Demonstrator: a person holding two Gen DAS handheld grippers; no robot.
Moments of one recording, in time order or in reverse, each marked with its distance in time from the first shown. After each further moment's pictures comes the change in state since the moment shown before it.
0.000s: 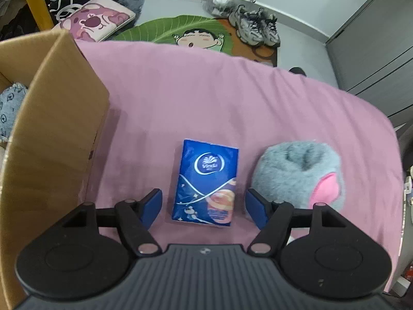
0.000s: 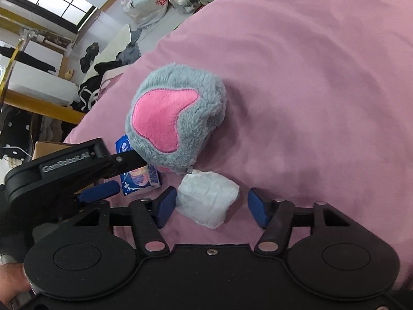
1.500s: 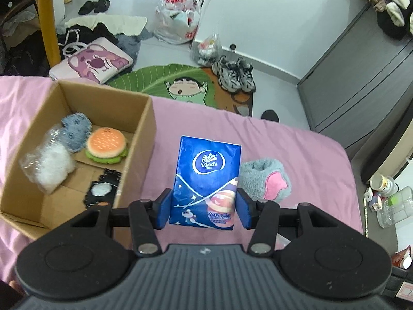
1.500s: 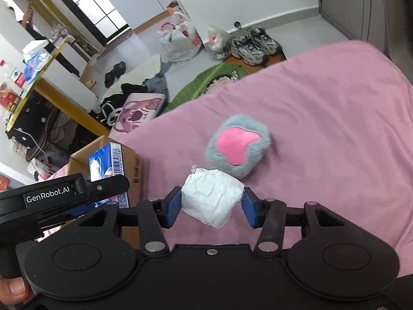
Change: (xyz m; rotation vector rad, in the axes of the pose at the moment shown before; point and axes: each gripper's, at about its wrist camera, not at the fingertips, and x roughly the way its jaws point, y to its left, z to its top) left arm -0.137 0.033 -0.036 0.000 -0.226 -0.115; right arm -0.083 0.071 -0.032 -0.196 -0.234 -0.025
